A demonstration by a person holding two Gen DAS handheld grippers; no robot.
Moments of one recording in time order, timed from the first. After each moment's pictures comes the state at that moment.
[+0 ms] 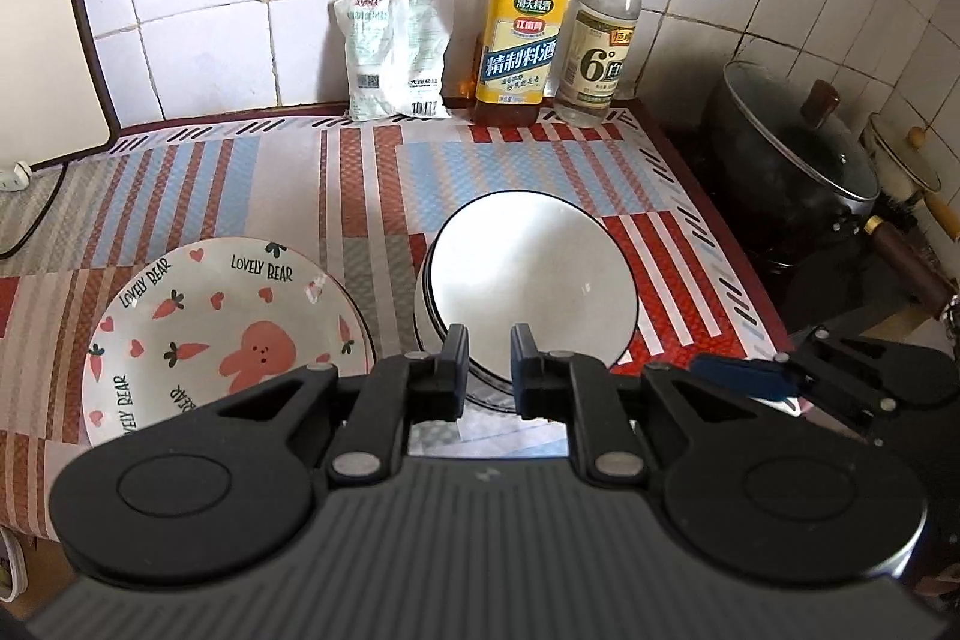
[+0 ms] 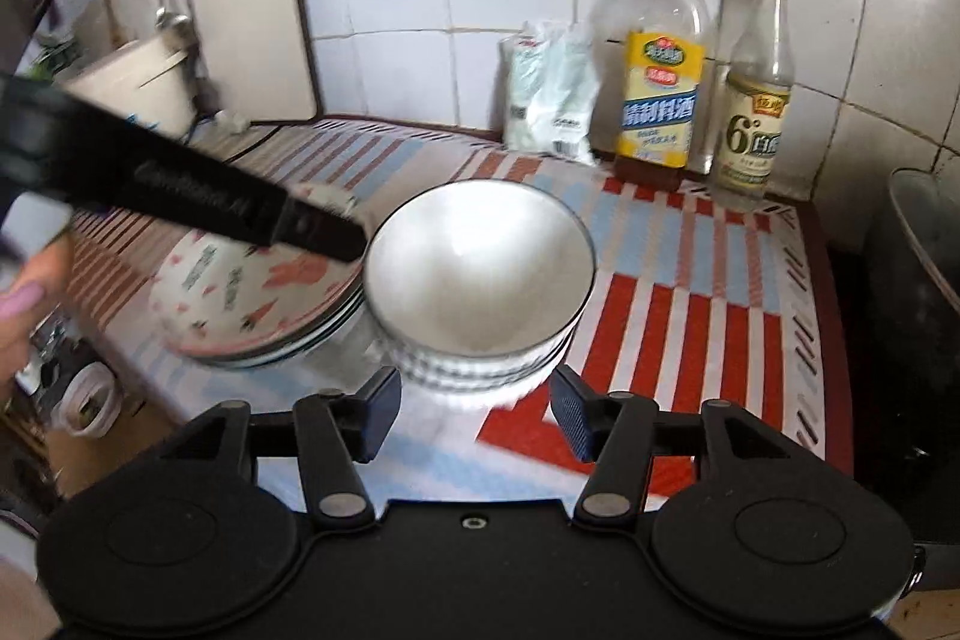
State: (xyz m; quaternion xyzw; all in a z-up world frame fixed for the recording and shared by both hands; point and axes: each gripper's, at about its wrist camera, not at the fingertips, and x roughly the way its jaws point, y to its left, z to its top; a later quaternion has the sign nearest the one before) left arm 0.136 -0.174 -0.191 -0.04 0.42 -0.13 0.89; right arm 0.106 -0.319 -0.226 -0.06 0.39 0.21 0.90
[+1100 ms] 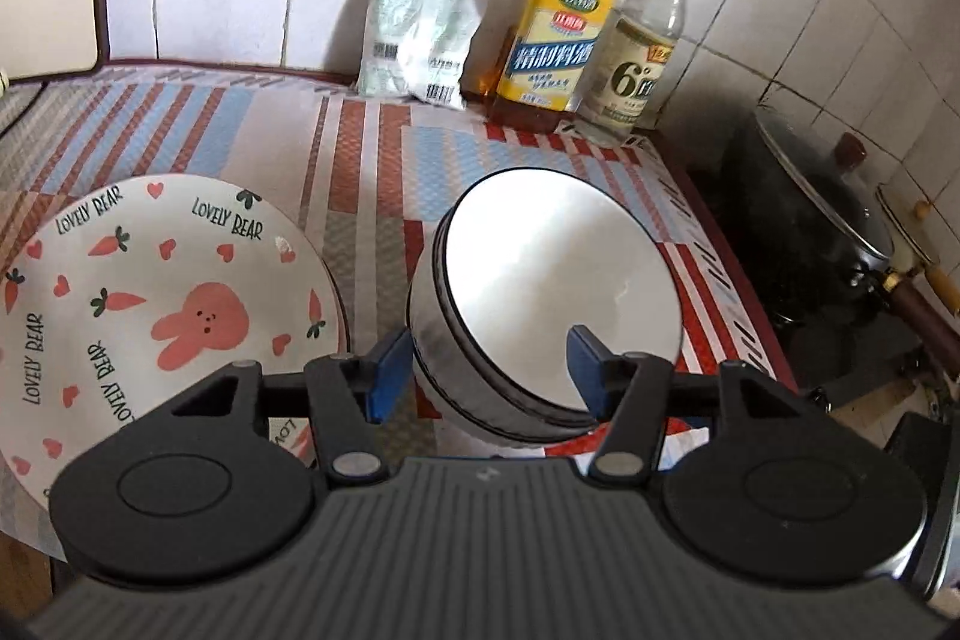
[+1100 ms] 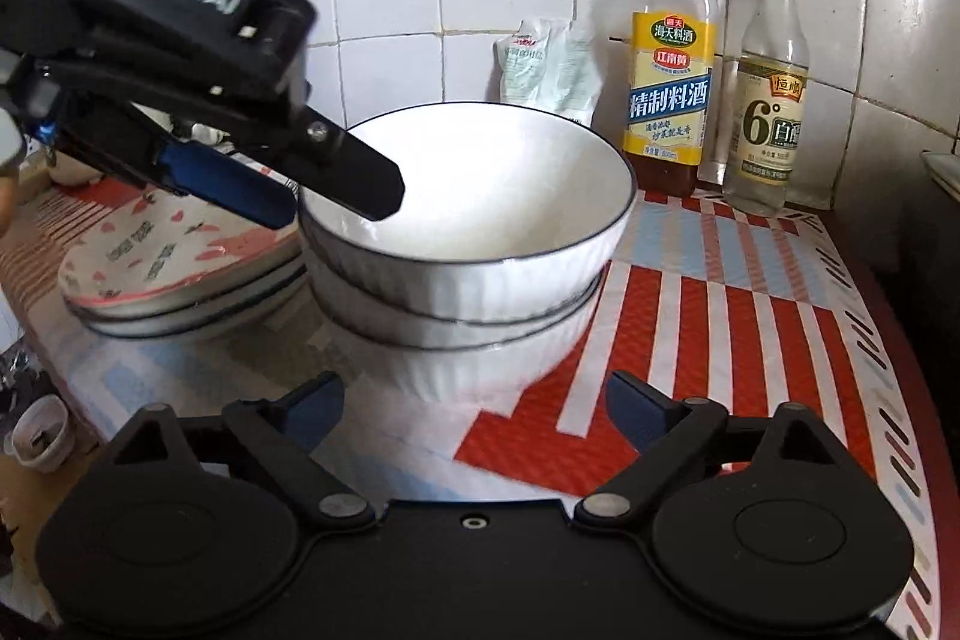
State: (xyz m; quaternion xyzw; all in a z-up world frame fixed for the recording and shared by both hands) left arm 0.159 -0.160 -0.252 -0.12 0.40 -0.12 0.90; right arm 0.122 -0.302 -0.325 -0.05 0.29 0.19 0.93
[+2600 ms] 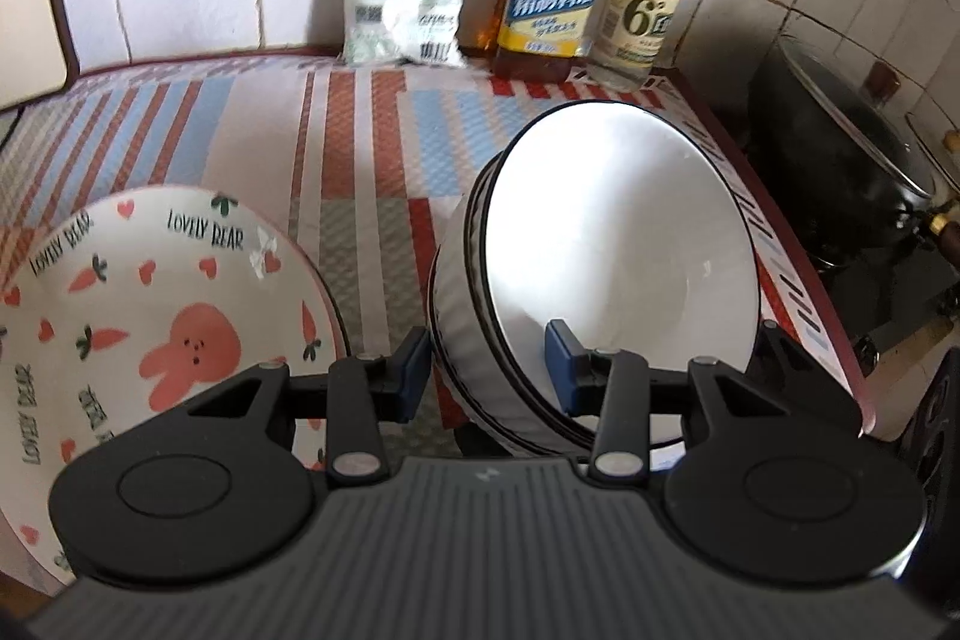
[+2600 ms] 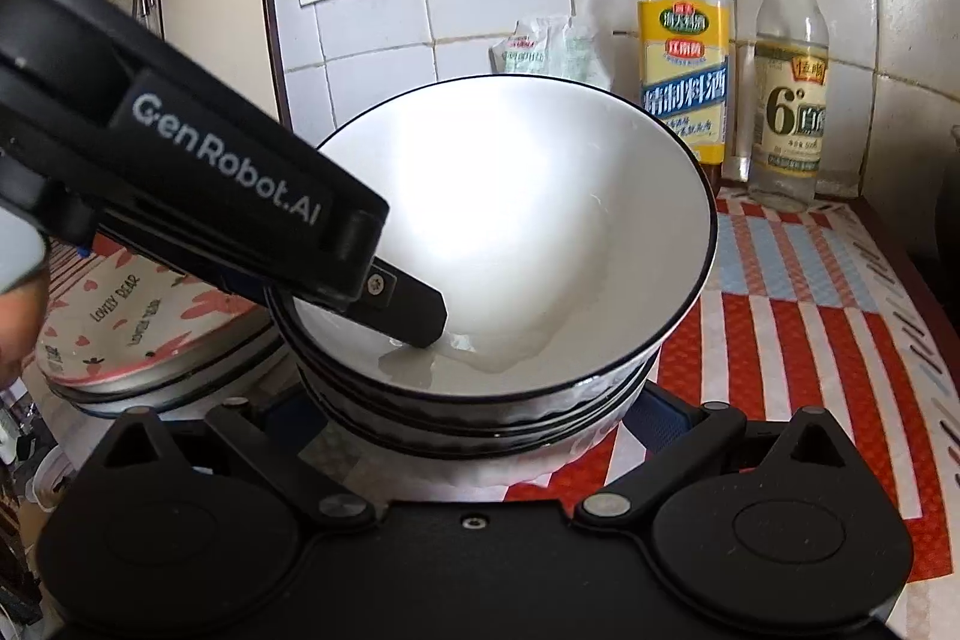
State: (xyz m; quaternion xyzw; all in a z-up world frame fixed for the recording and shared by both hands) left arm 0.187 -0.172 -0.269 -0.05 0.44 -0.13 0.89; right arm 0.153 -0.289 -0.330 -0.01 0.29 0.20 0.94
